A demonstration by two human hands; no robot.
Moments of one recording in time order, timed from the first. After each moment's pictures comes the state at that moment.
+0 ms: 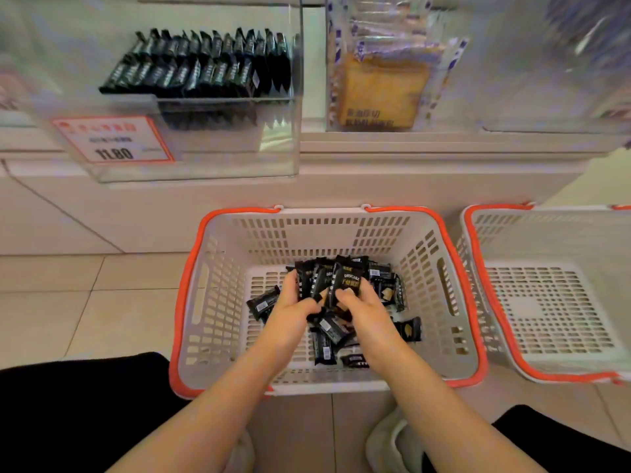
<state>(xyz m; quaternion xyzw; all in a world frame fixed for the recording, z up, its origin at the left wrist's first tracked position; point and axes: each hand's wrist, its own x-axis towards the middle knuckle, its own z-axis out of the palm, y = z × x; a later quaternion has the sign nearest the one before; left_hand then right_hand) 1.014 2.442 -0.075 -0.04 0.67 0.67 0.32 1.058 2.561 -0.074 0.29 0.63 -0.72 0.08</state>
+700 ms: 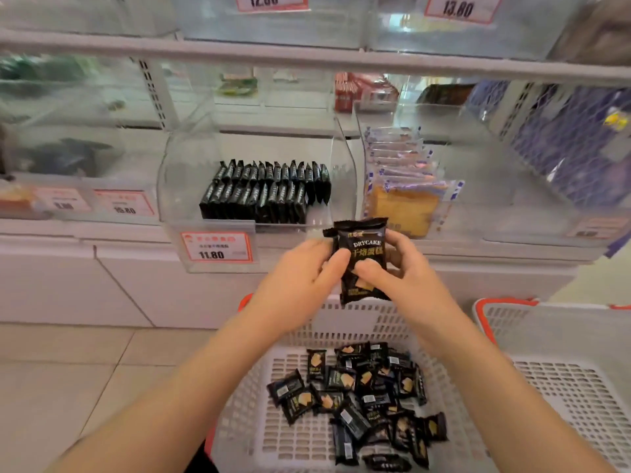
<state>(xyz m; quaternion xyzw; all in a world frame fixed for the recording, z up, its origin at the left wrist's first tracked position) 0.934 2.411 0.111 0.34 0.85 0.41 -0.01 0.999 2.561 0.114 0.07 0.74 -0.67 -0.06</state>
